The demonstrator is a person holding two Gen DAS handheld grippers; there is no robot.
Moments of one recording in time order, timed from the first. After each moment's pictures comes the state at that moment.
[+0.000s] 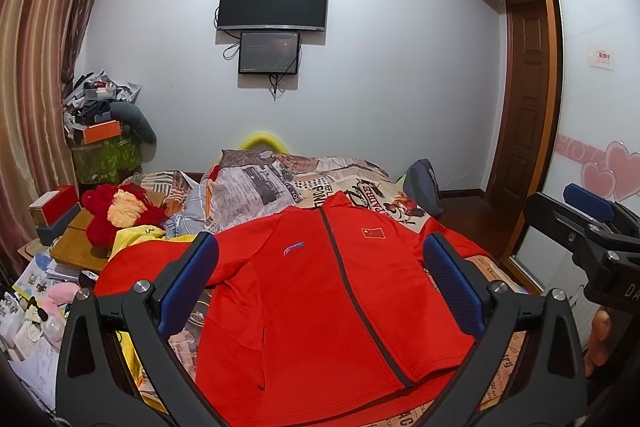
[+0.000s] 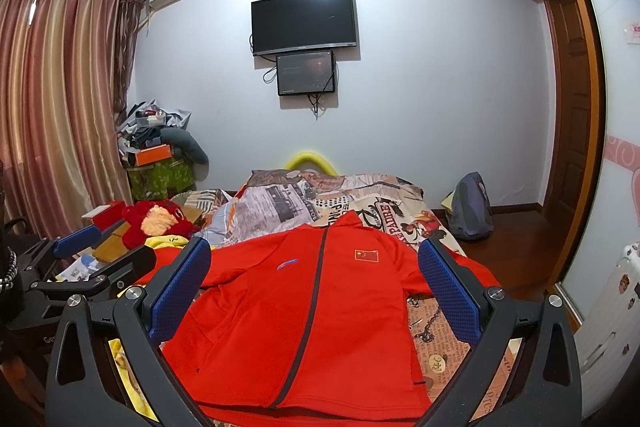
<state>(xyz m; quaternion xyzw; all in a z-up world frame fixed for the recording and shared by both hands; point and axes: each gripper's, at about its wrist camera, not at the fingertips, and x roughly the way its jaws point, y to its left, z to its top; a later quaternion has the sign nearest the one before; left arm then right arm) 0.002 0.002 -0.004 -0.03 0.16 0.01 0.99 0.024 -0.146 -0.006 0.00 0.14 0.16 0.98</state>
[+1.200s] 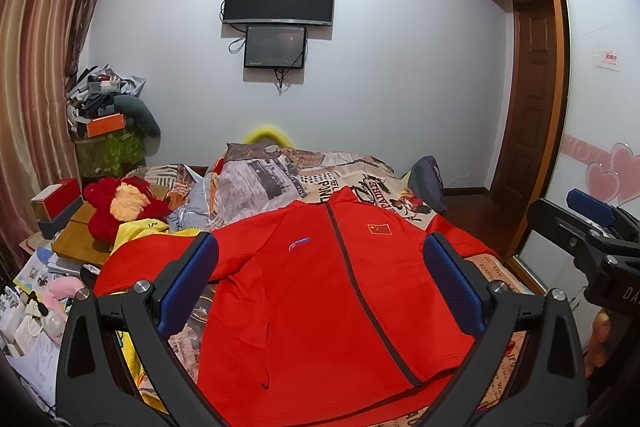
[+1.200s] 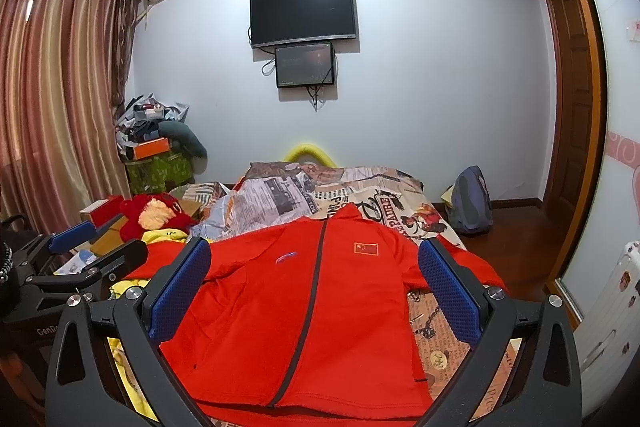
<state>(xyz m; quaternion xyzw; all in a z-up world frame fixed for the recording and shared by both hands) 0.009 0.012 -0.010 -0.04 0.17 0.02 0.98 0.032 -0.147 -0.017 0.00 0.16 0.16 0.98</state>
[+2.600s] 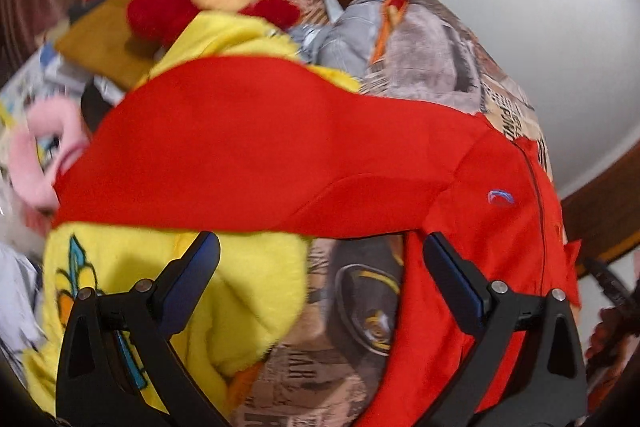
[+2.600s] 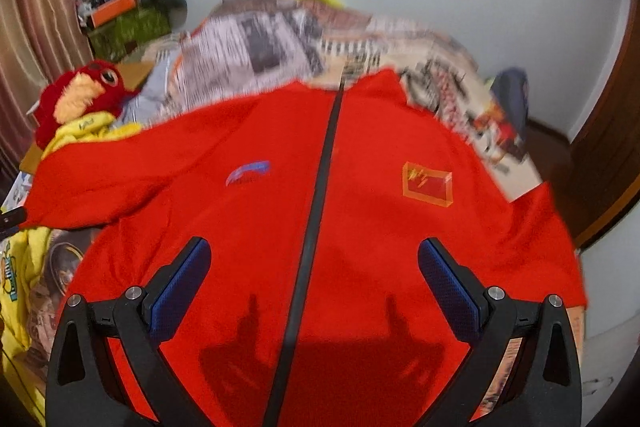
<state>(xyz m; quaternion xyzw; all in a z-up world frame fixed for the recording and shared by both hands) 0.189 0.327 -0.229 -0.30 0.42 0.14 0.85 0.294 -0.067 -0.157 -0.10 0.44 0.17 0.87</state>
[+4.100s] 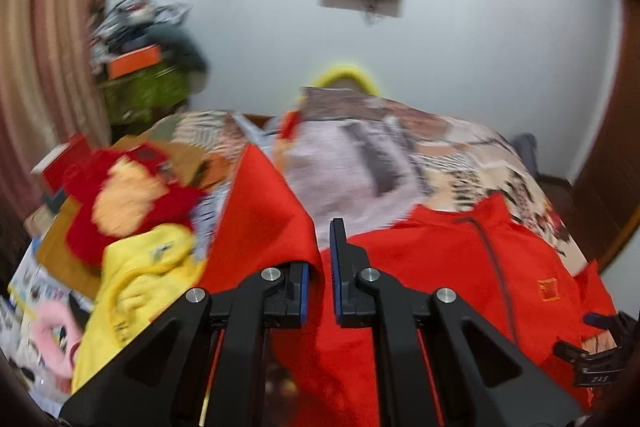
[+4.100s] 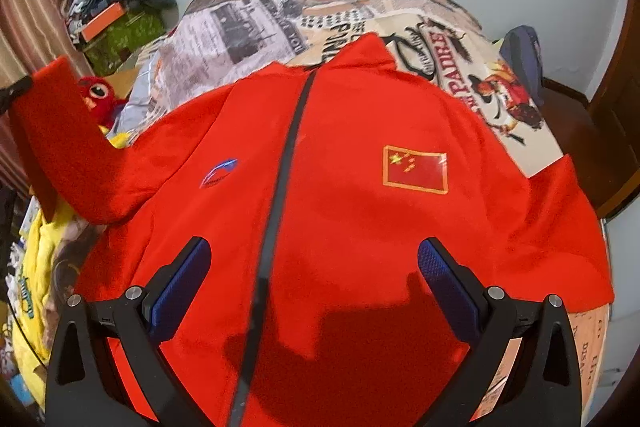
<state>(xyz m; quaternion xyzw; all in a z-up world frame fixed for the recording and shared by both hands) 0.352 0.207 -0.099 -0.07 0.30 0.12 0.94 0.338 -0.113 -0.159 -0.04 0.45 0.18 0.87</state>
